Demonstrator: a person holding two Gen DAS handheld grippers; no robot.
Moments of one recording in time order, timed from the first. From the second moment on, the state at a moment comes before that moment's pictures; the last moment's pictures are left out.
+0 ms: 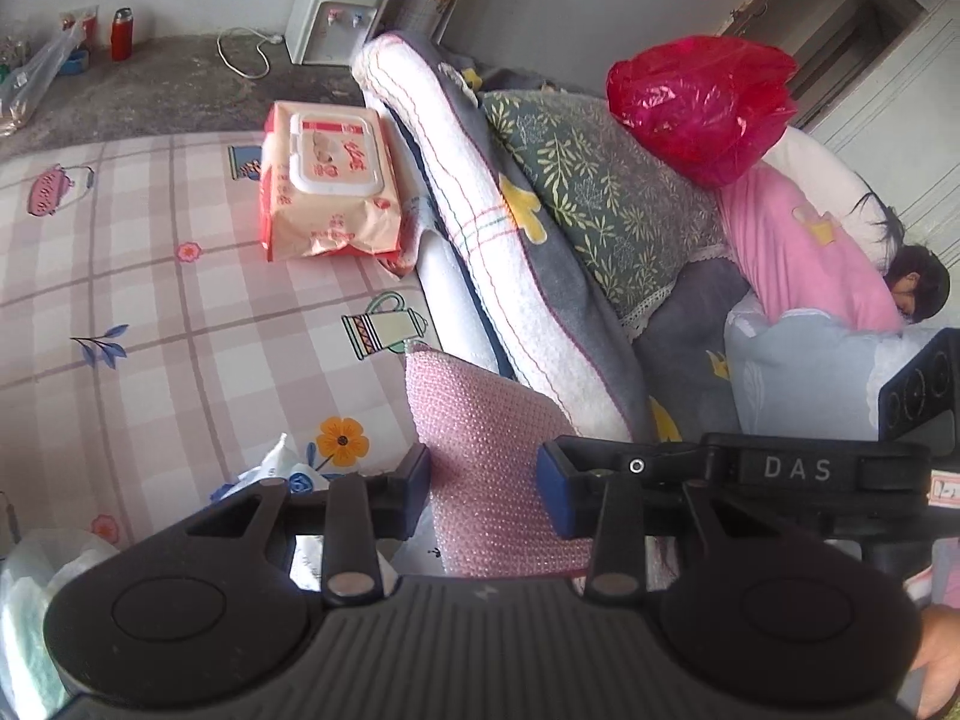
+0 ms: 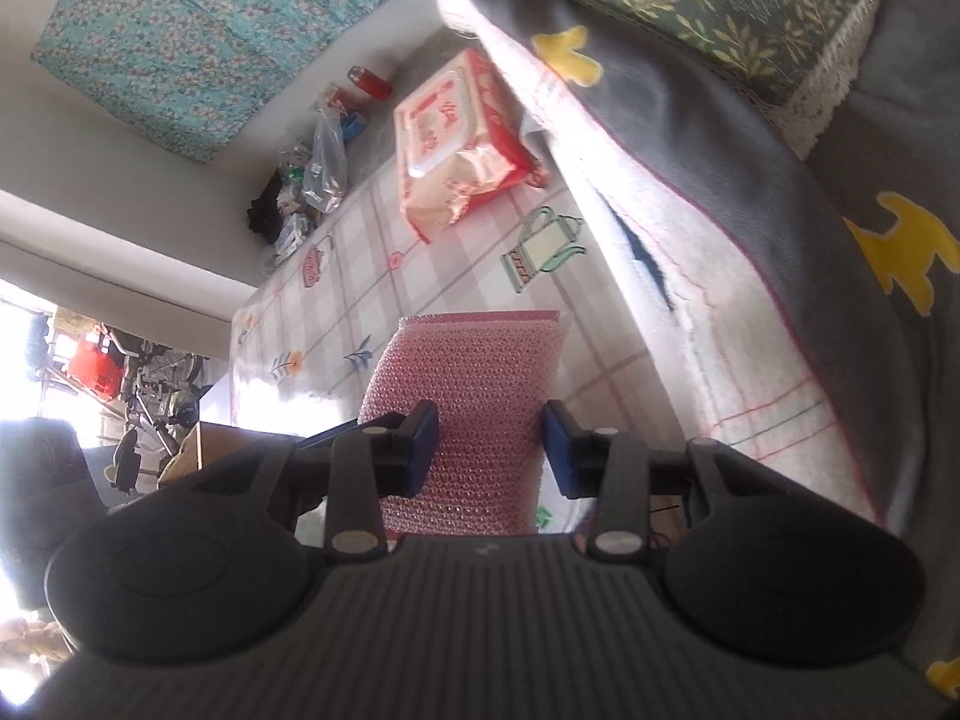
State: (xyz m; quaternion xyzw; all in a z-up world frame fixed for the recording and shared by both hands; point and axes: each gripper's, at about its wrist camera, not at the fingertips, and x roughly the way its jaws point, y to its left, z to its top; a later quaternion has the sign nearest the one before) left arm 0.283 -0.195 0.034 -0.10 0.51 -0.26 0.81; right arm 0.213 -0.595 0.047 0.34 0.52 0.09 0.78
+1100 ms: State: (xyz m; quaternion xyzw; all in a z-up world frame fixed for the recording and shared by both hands) left arm 0.261 0.306 0.028 -0.15 0.44 0.09 0.88; right arm 0.266 -0.022 0.034 0.25 0.62 0.35 0.66
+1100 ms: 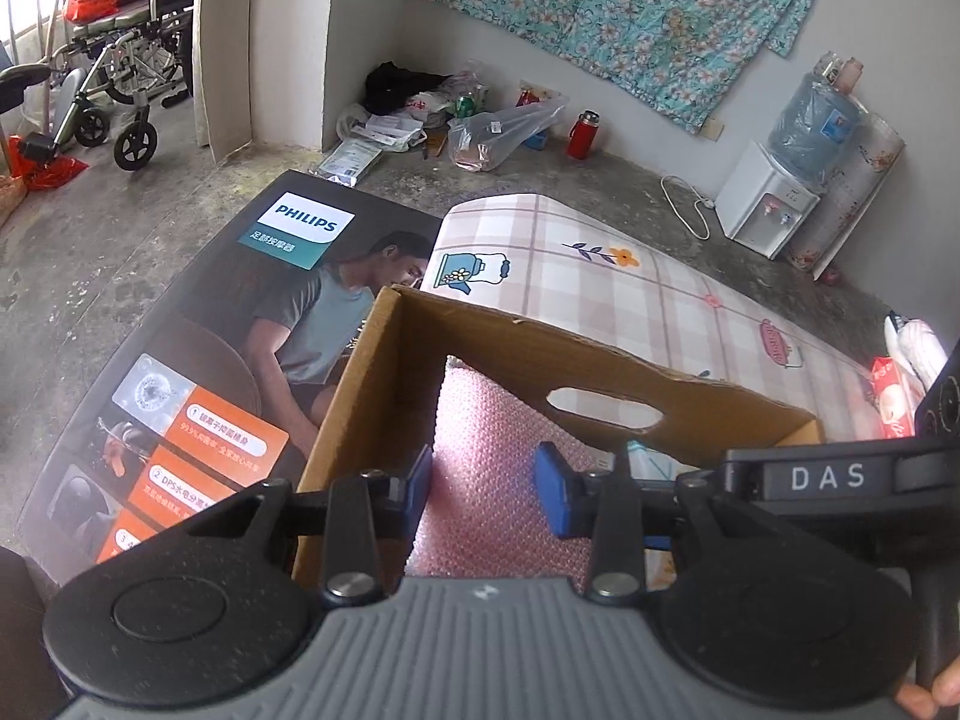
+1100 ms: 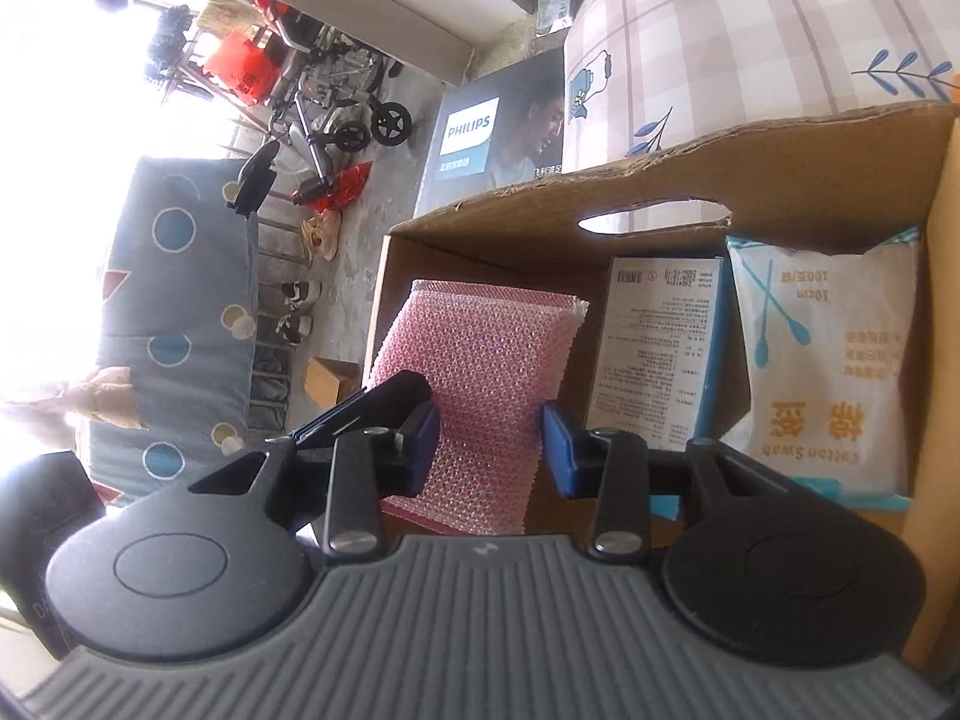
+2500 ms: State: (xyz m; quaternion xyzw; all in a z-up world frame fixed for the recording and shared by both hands) left arm 0.129 0.004 0.057 -0.06 0.40 -0.15 0.90; right arm 0.139 -0.443 0.114 0.21 0.49 0.27 0.80
